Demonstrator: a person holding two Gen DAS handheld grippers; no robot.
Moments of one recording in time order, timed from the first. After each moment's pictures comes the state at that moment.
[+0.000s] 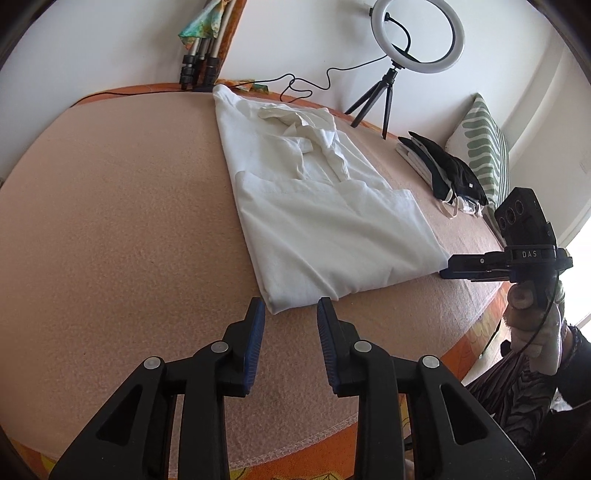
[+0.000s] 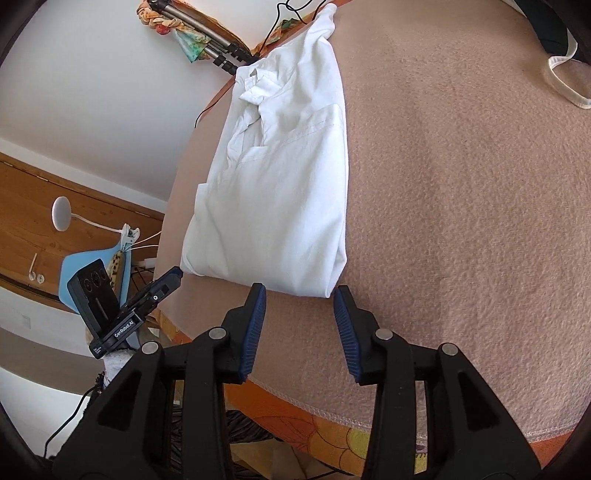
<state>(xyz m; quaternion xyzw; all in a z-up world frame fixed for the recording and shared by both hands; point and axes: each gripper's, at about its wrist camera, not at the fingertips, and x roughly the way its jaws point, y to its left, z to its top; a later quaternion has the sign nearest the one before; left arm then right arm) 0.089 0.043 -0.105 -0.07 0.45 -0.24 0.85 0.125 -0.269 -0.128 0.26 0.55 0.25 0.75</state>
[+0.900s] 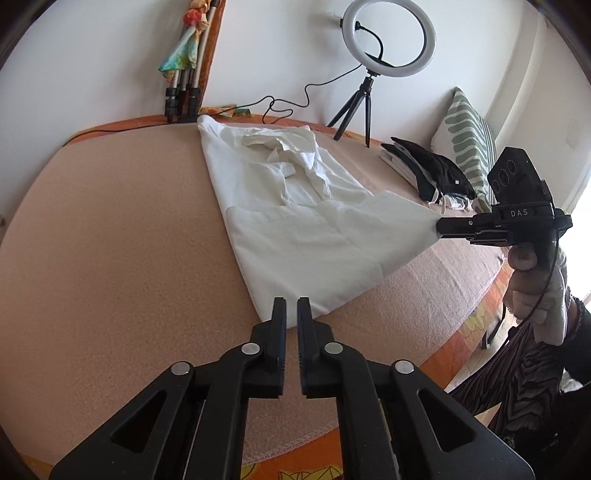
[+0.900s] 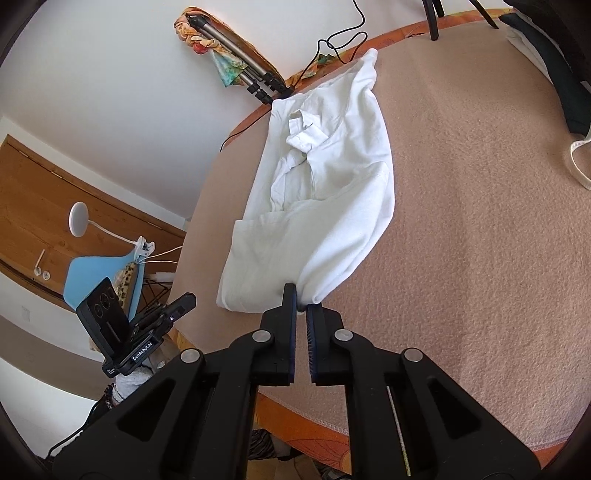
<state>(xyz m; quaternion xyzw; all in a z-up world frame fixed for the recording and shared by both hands) 0.082 0.044 -0.084 -0.04 0.43 -0.25 0.87 0.137 -0.259 -0.083 0.24 0.50 0.27 0.79</state>
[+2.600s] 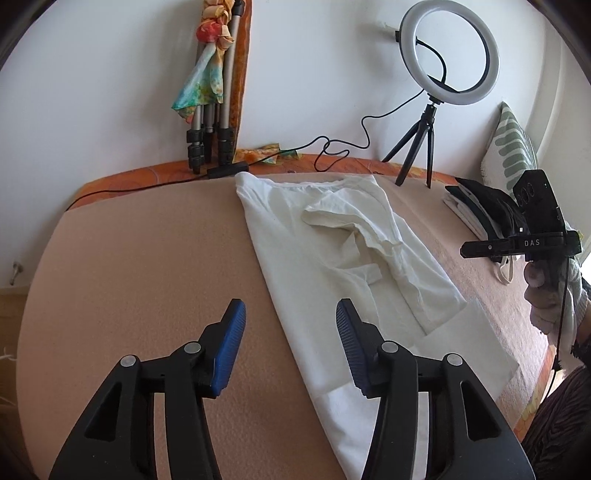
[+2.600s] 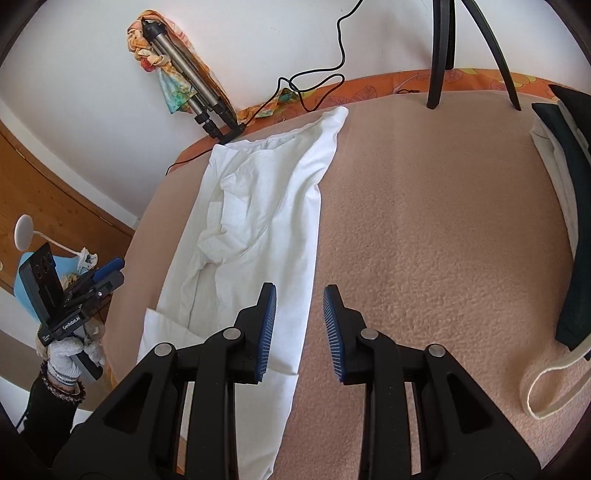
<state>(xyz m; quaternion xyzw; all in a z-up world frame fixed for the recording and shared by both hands) 0.232 0.043 -0.068 -0.01 0.40 -0.20 0.89 0.283 -0.283 -0.088 0.15 0.50 0.23 0.82</state>
